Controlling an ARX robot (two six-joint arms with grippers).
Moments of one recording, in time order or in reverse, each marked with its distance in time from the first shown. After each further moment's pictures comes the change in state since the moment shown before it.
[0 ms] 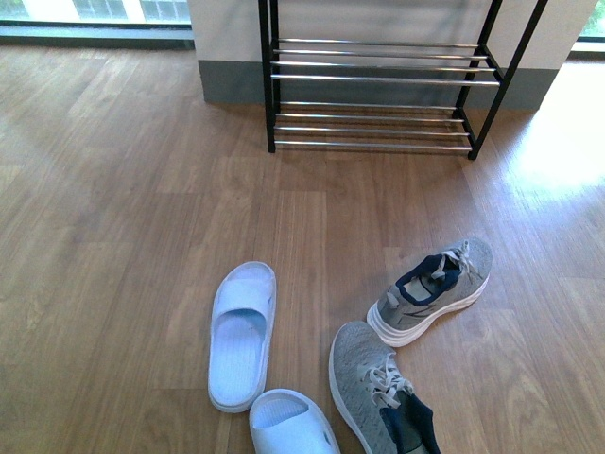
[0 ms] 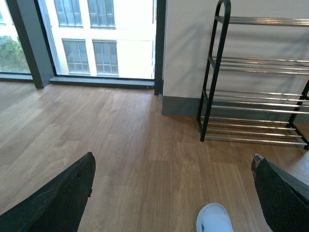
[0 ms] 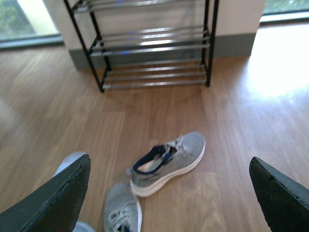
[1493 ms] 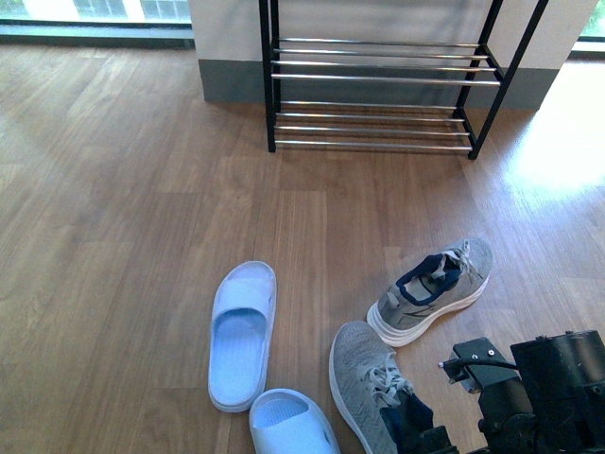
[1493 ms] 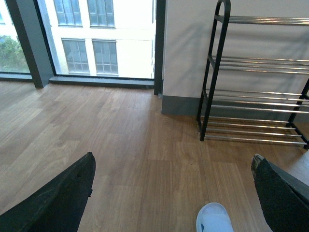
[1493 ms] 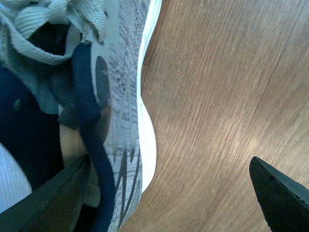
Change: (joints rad) left arm 0.000 0.000 0.000 0.000 0.000 0.000; right arm 0.042 2.345 0.629 0.785 -0.146 -0.232
